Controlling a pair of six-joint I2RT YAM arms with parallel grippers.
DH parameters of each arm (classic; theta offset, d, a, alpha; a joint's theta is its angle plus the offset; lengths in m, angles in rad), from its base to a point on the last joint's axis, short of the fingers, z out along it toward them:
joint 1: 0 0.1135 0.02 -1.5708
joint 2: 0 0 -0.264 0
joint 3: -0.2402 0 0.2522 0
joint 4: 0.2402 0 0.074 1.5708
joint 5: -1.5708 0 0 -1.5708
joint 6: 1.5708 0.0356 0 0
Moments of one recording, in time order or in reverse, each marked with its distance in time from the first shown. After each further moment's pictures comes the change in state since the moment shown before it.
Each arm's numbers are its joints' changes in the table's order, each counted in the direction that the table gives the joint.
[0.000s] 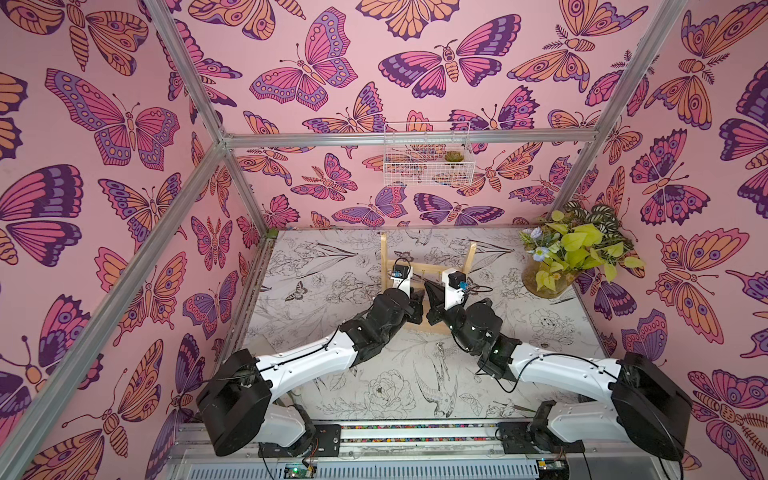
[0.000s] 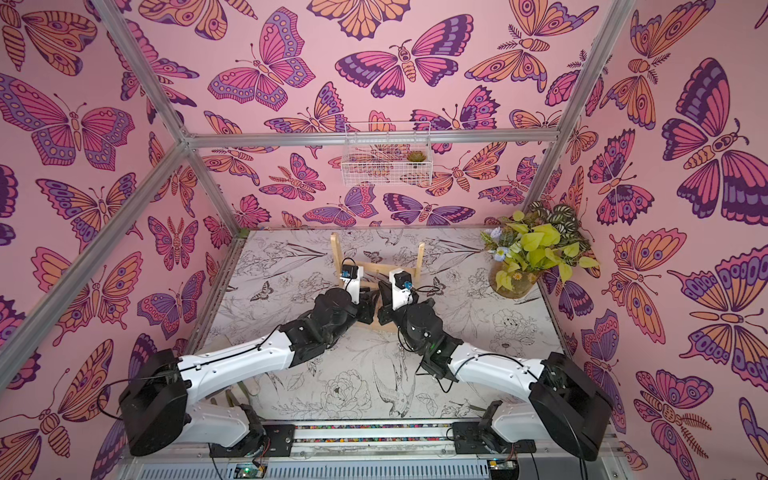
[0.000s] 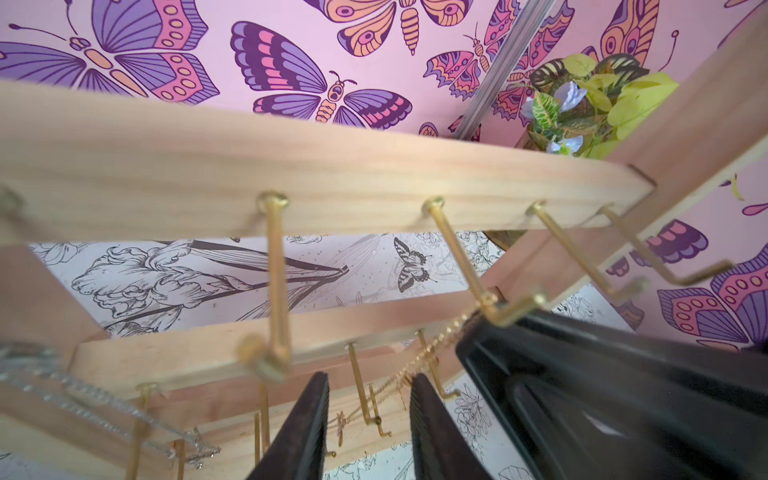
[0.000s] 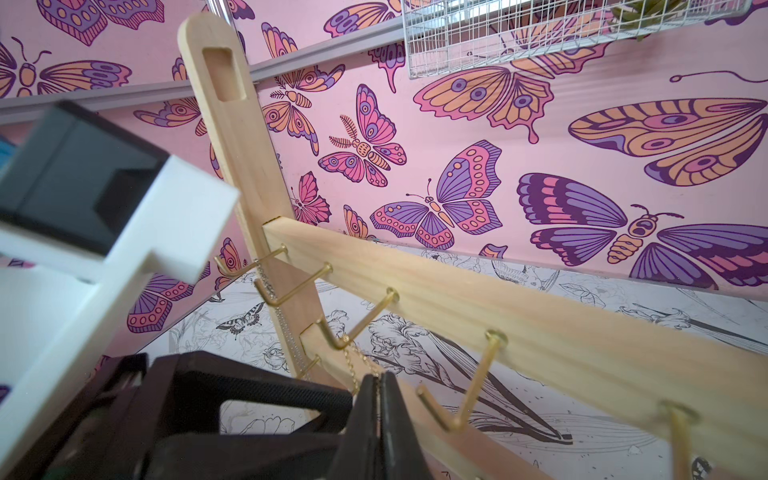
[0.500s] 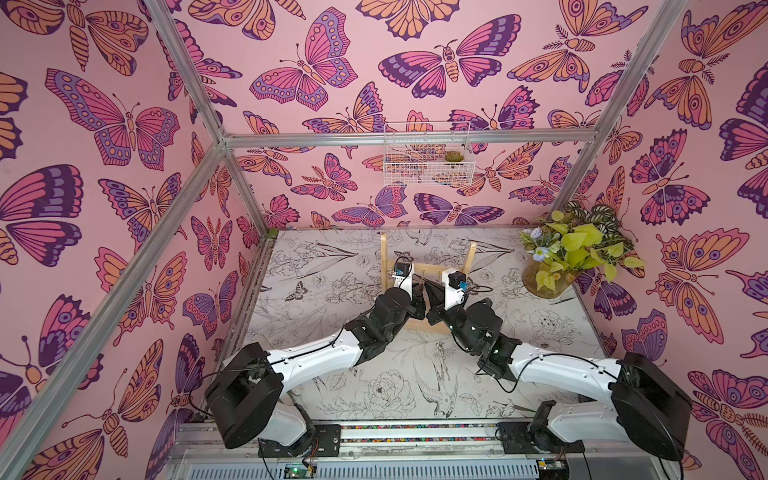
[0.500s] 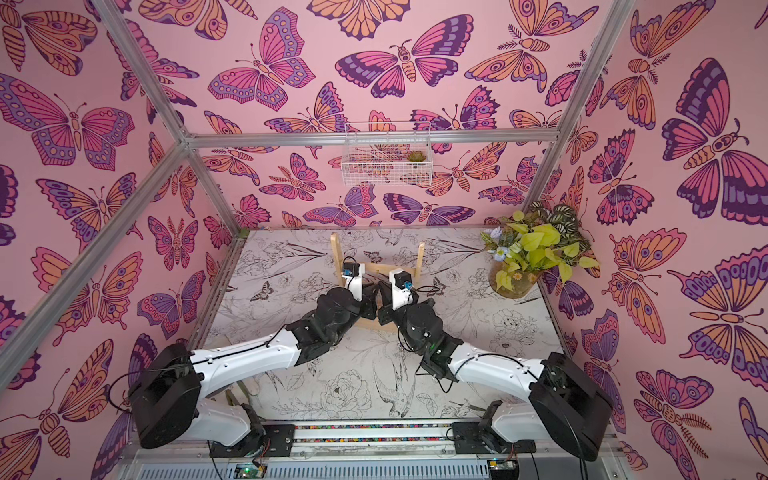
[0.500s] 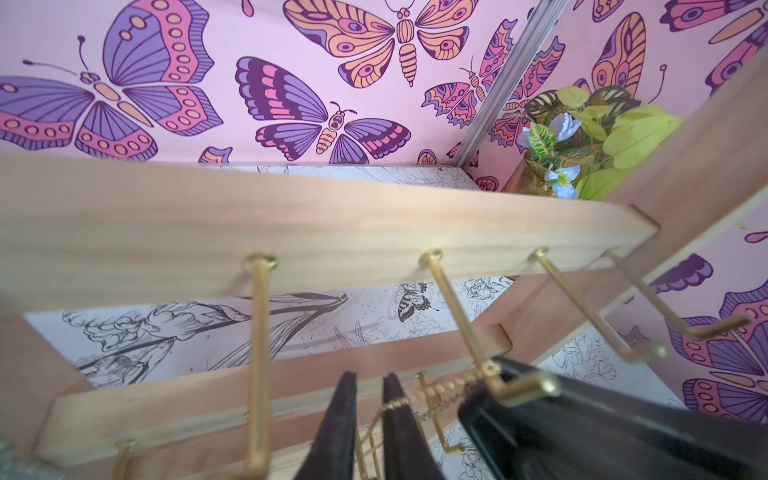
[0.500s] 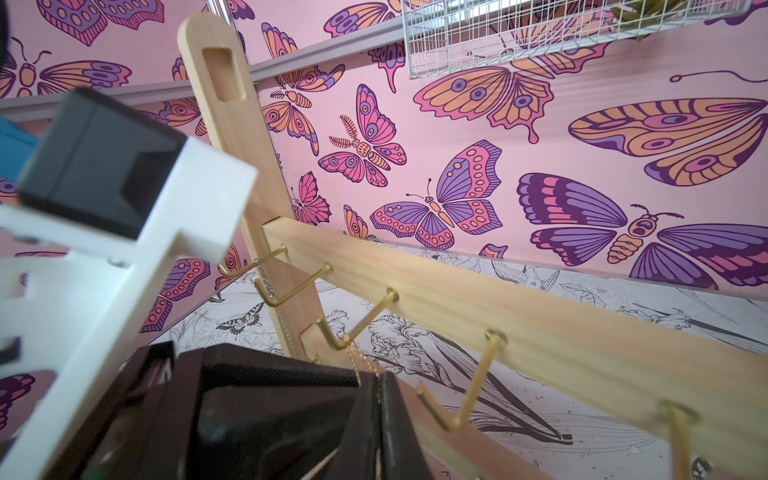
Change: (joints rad) left arm 0.005 0.042 0.009 -0.121 0.013 0.022; right arm 0.000 0.000 0.000 0.000 0.000 0.000
